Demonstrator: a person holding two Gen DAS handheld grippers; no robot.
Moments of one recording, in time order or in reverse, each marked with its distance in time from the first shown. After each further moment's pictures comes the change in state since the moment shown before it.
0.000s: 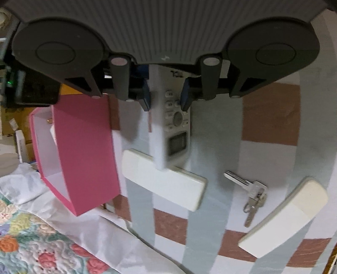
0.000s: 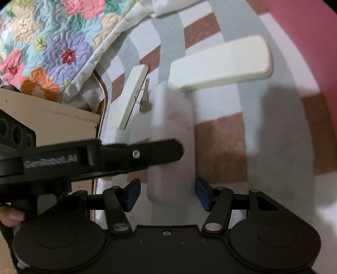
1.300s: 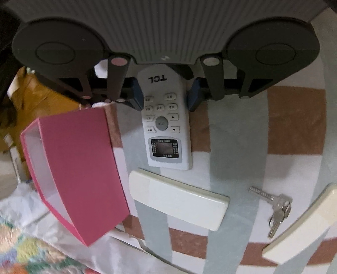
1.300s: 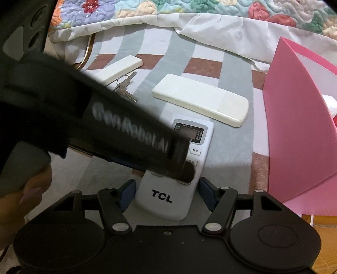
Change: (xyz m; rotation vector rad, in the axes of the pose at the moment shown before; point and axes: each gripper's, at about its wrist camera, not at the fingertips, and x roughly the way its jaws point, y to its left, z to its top) left arm 0.034 -0.020 -0.026 0.111 -0.016 0.042; right arm -0.015 0.039 -0.038 -0.580 -0.132 -0.538
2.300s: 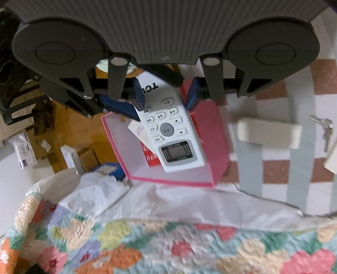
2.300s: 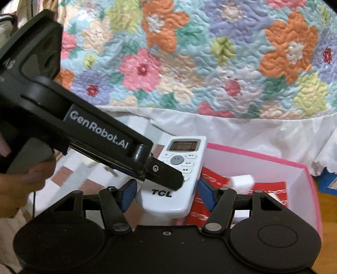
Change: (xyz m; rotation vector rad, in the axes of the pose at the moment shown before) left arm -0.098 -0.158 0.050 0.130 -0.067 -0.179; right arm -0.180 -0.075 0.034 -0.081 -0.265 -0.066
